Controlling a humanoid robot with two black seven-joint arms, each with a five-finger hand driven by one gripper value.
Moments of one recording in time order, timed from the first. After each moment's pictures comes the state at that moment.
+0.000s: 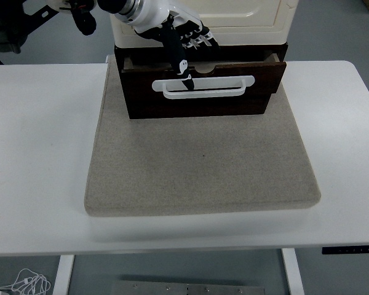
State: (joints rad) left arm -1.66 0.40 -0.14 -1.08 0.45 -0.52 0.55; right arm -0.04 0.00 0.13 0.15 -0.15 0.22 -0.01
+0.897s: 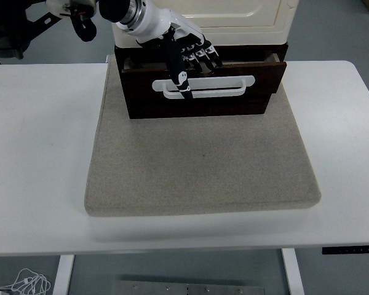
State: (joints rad) left arm -1.65 0.40 -0.15 -1.09 0.44 -0.59 0.55; right arm -0.04 0.00 0.13 0.15 -0.15 0.22 -0.01
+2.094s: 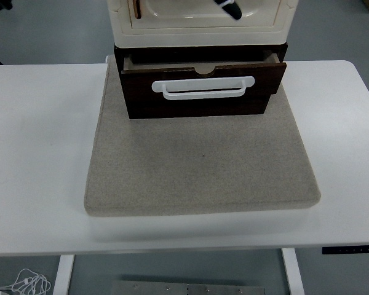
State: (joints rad) left arm -1.66 0.39 -0.66 -1.08 0.43 -0.61 0.54; right arm -0.04 0.00 0.13 0.15 -0.15 0.22 -0.01
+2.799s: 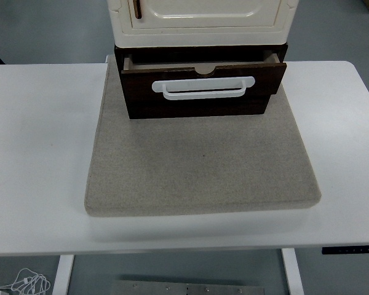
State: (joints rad) left arm -1.65 0.47 -1.18 -0.59 0.30 -0.59 0.31; right arm -0.04 0.00 0.13 0.15 -0.15 0.22 -0.01
